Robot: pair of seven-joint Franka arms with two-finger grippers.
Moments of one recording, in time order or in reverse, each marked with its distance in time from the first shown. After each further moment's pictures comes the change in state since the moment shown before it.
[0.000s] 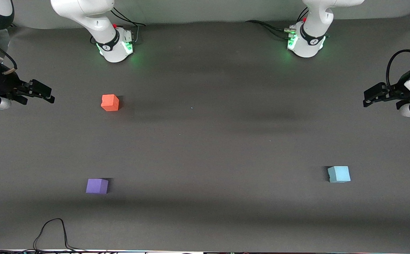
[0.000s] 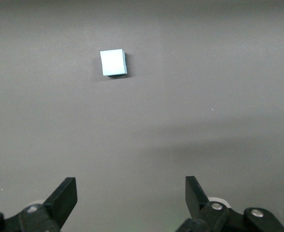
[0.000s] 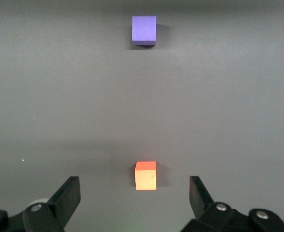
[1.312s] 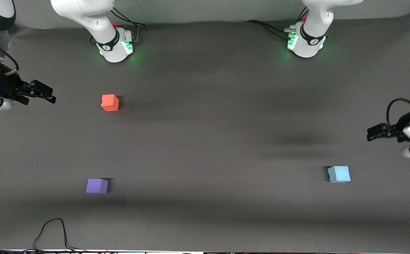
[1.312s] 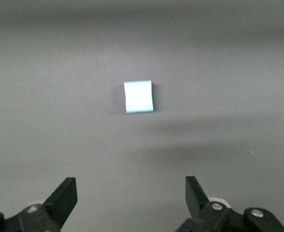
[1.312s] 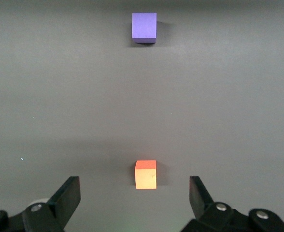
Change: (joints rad) left arm 0.075 0.256 0.011 0.000 0.002 0.299 0.050; right arm 0.001 0.000 0.000 -0.012 0.000 0.002 0.000
